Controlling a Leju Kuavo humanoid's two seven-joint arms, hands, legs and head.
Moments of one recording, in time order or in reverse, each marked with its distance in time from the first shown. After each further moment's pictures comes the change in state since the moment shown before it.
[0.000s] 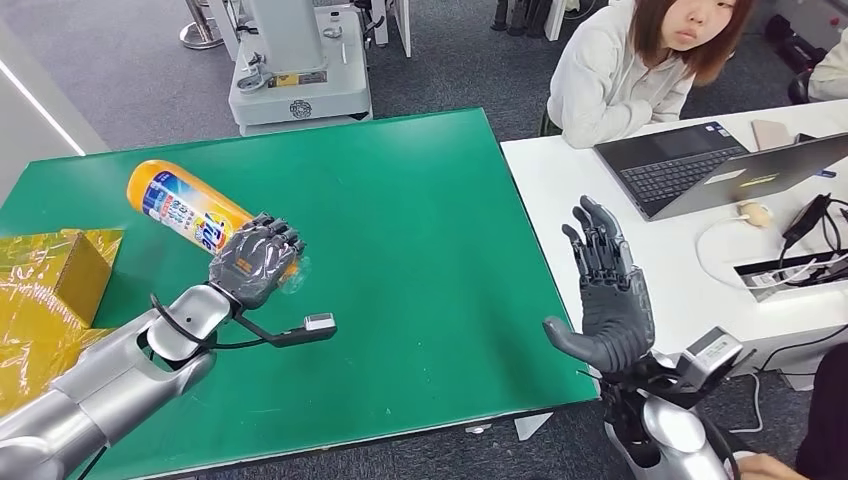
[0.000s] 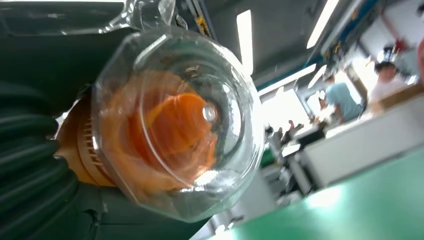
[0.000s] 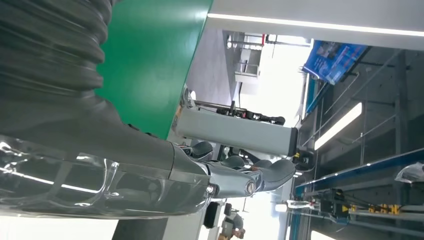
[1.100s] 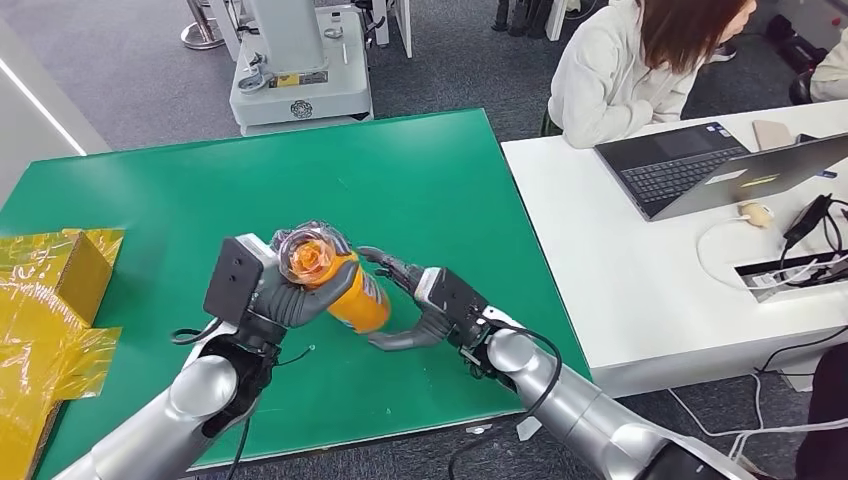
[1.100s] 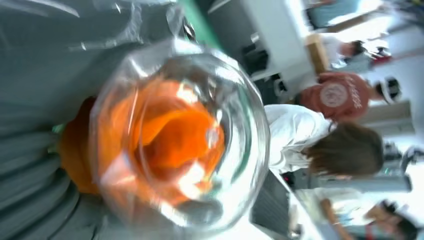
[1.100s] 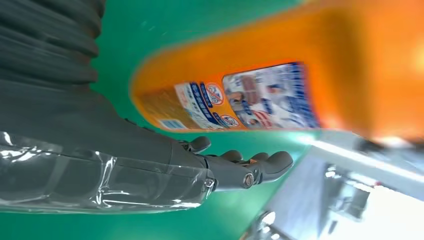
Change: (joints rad) left arm 0.259 -0.082 0.296 -0.500 1.401 -0.047 -0.408; right arm -0.548 0.117 0.592 0.699 0.029 0.080 0.205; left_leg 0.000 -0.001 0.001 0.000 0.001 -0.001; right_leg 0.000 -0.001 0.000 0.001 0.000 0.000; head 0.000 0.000
